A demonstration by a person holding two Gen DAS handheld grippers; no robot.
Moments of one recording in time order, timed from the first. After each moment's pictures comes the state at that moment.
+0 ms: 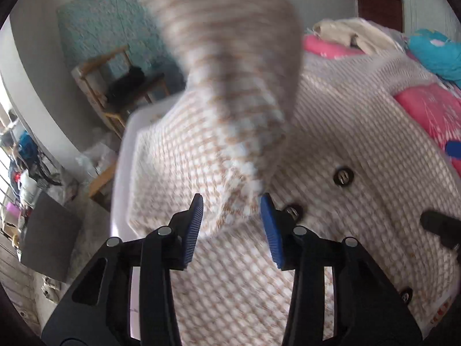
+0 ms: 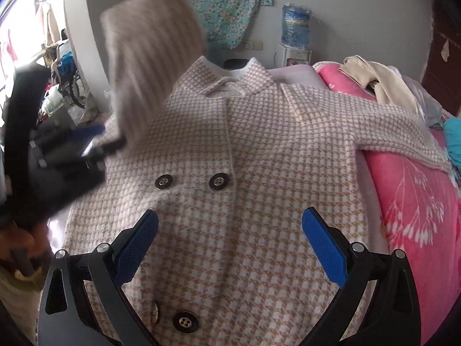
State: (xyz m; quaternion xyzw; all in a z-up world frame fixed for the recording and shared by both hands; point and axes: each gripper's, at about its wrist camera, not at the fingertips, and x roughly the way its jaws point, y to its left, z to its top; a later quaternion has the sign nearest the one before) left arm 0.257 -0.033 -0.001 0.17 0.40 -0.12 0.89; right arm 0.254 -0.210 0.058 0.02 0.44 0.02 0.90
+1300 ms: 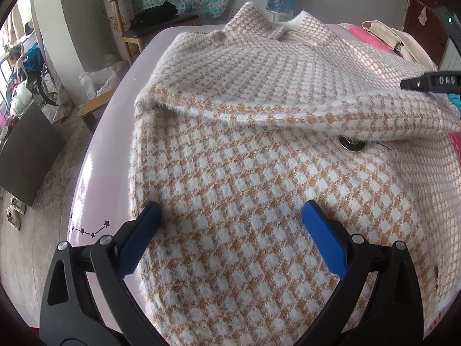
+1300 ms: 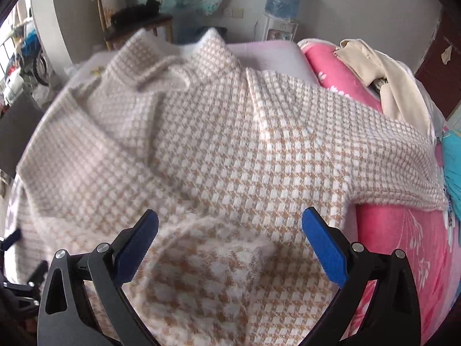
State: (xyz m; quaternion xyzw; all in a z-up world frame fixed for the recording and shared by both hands) left arm 0.253 0.041 -0.072 0.04 0.46 -0.07 0.89; right arm 0.401 -0.246 0.006 -0.05 0.53 -0.04 0.85
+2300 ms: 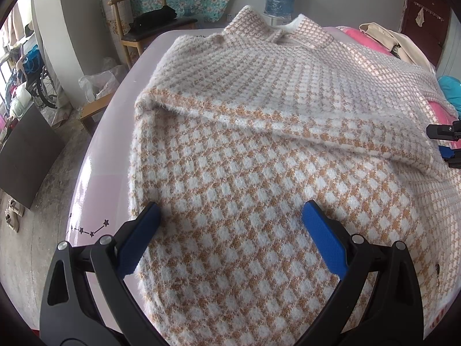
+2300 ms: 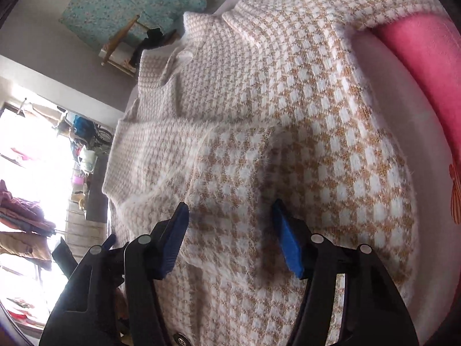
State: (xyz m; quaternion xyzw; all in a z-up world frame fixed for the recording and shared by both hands) left arm 0.246 0.043 -0.068 0.05 0.45 -0.07 0.89; right arm 0.323 -0.316 -0.037 0.31 0.53 0.10 0.79
